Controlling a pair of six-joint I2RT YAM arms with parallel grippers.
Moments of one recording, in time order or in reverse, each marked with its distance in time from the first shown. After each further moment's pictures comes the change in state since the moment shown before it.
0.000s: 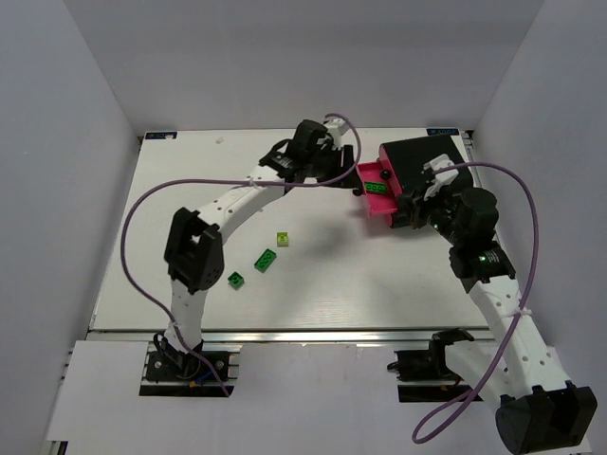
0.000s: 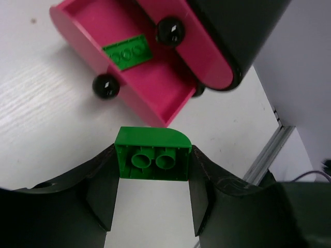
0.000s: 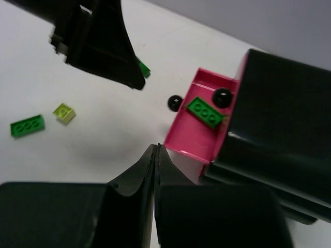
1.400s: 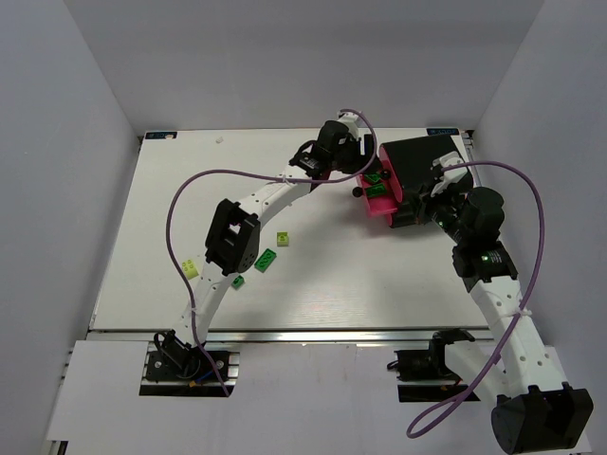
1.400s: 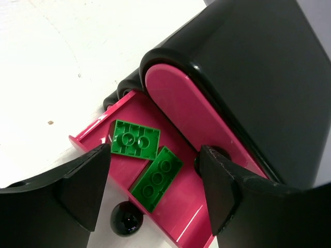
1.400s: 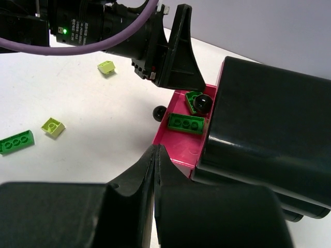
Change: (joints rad) left arm -0.036 0.459 0.444 0.206 -0.149 -0.036; right arm -0.066 -0.021 -0.008 0.060 0.024 0.033
